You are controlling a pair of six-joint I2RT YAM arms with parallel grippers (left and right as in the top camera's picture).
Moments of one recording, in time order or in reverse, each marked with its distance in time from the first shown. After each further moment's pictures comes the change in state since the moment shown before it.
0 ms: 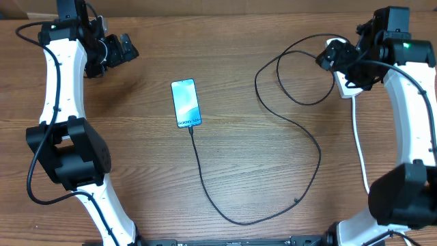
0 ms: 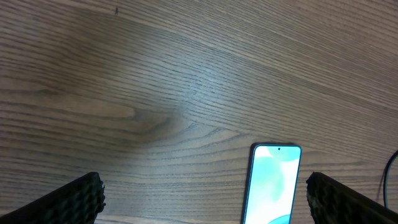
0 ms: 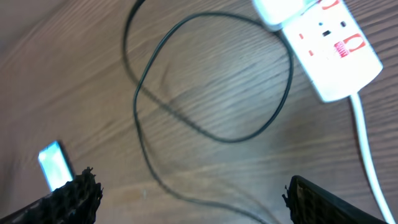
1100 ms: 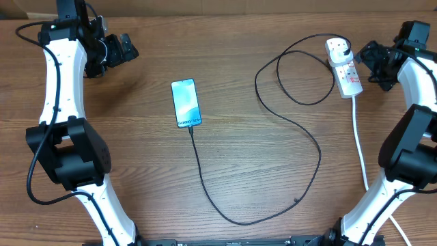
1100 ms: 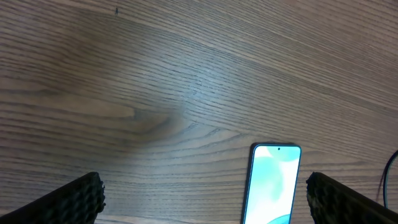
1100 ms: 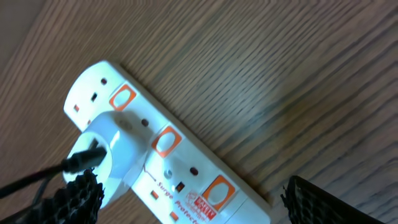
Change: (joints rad) left arm 0.000 0.000 0.000 0.000 0.000 0.000; right arm -0.230 0.364 0.040 0.373 0.113 0.140
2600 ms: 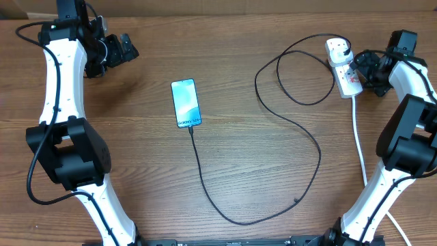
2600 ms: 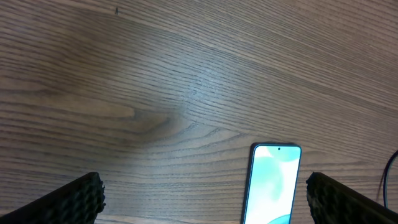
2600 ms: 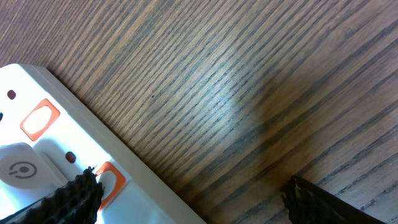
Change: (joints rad) left arm 0.000 0.000 0.000 0.000 0.000 0.000; right arm 0.001 0.130 0.003 0.079 0.034 -0.013
